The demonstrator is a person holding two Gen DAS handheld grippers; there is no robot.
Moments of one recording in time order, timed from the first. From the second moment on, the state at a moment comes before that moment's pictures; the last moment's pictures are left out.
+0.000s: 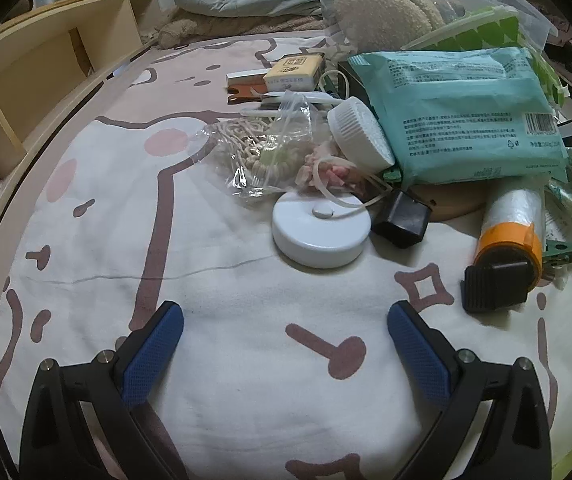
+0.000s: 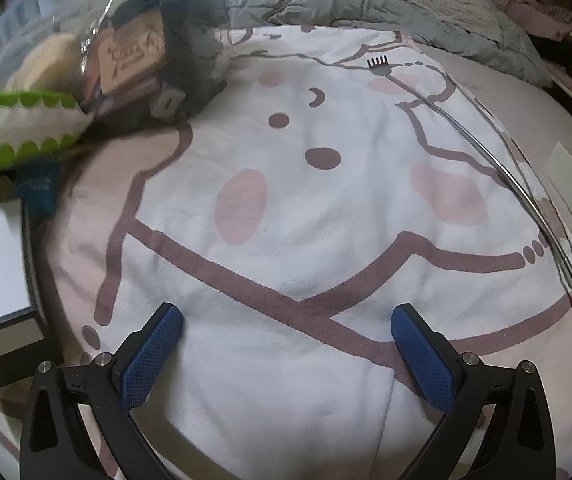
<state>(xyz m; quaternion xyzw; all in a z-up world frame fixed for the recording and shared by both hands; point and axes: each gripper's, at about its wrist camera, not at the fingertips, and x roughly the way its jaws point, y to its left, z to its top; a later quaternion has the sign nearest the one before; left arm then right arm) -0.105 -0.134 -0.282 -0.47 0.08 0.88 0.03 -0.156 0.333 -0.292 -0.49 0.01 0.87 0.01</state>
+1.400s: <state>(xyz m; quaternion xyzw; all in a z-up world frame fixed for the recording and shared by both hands) -0.102 -0.137 -0.280 -0.45 0.07 0.89 0.04 -0.145 0.300 -0.208 -0.42 0.11 0.90 -0.05</state>
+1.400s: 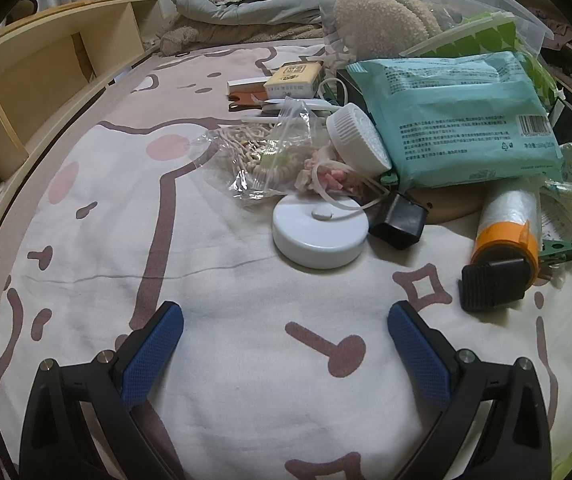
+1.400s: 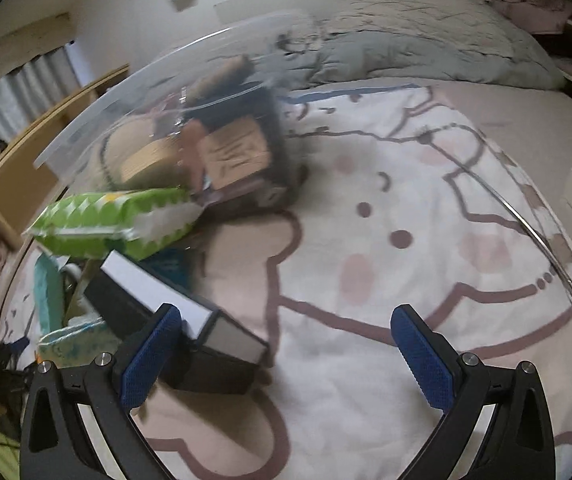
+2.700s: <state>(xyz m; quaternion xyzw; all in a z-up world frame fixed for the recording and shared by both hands) -0.187 0.103 -0.207 -0.36 0.21 0.90 0.16 -0.137 0.317 -0.231 -0.46 0.12 0.88 -0.03</state>
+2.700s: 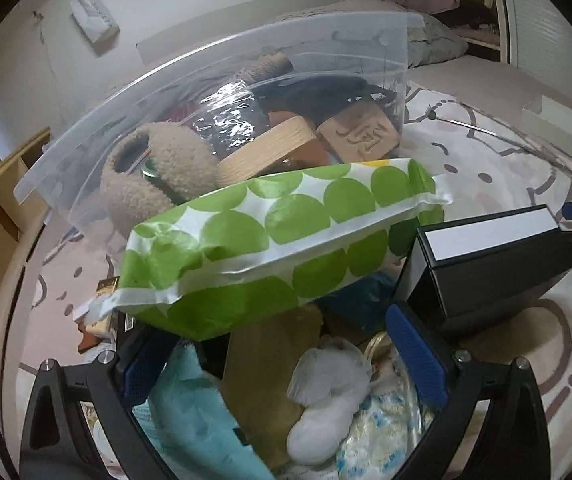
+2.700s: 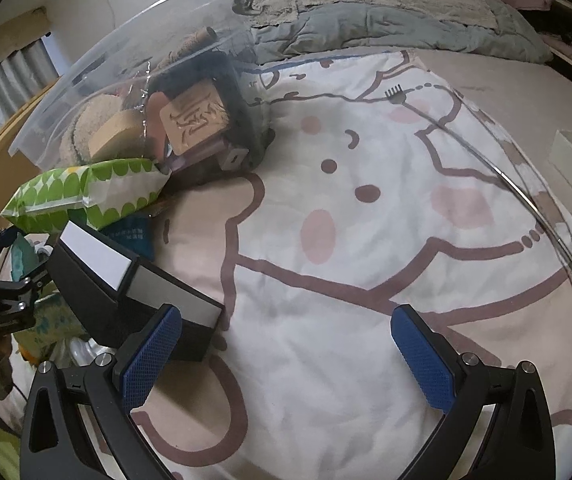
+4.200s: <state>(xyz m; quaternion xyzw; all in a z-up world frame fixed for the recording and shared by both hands) -0.129 0.132 -0.194 -0.34 0.22 0.86 0.30 -0.071 0.343 -0.195 -0.45 0.07 0.89 -0.04</state>
